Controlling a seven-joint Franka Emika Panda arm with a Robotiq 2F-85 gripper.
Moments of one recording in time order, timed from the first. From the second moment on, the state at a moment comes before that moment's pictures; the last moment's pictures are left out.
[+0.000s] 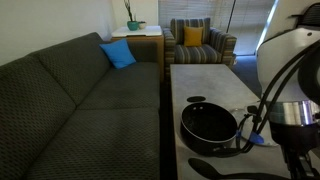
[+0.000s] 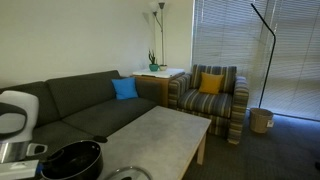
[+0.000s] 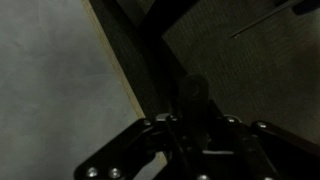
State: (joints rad) arm 0.11 0.97 0.19 -2.06 -0.26 2.50 -0.48
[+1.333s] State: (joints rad) arm 0.16 1.28 0.11 -1.65 -0.31 2.47 -0.38
